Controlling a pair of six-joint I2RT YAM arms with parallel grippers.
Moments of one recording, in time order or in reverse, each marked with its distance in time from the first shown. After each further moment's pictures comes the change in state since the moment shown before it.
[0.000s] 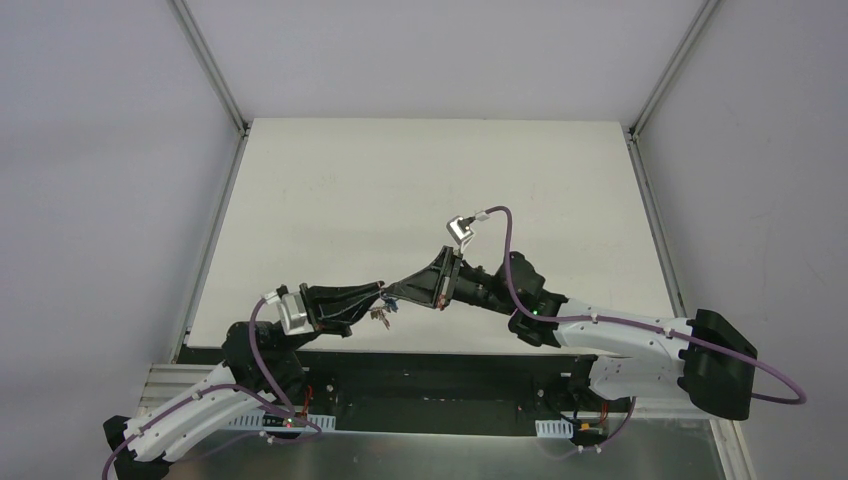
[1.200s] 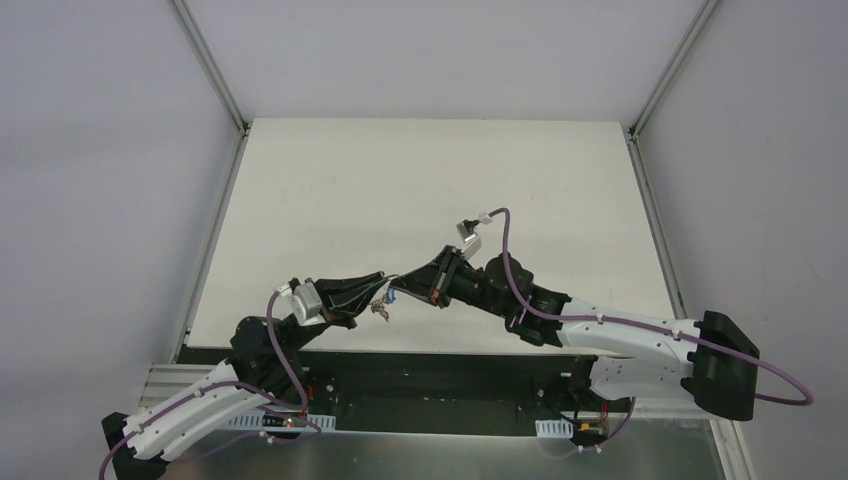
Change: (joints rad) left arm 0.000 0.047 0.000 -0.058 -0.132 0.071; right arm 0.026 -0.022 0.045 -0.283 0.214 0.036
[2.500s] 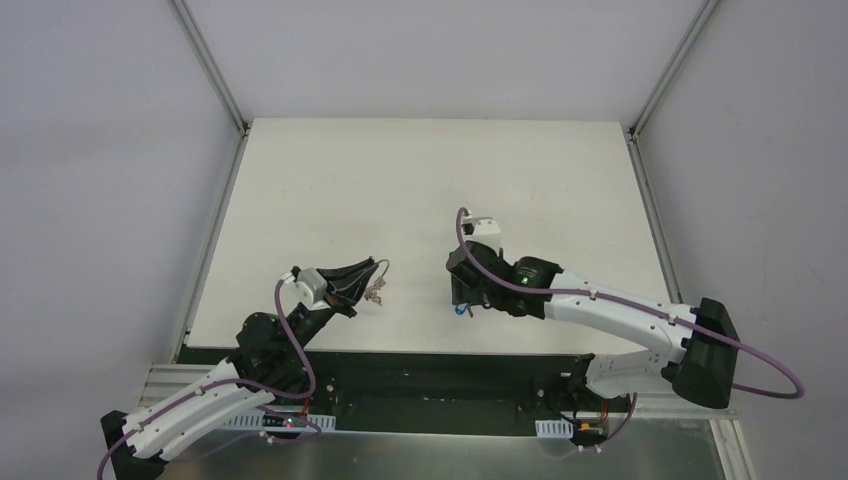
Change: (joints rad) left arm 0.000 0.028 0.005 -0.062 -0.233 0.018; right arm -0.034 0.149 0.352 -1.151 0.468 -0.560
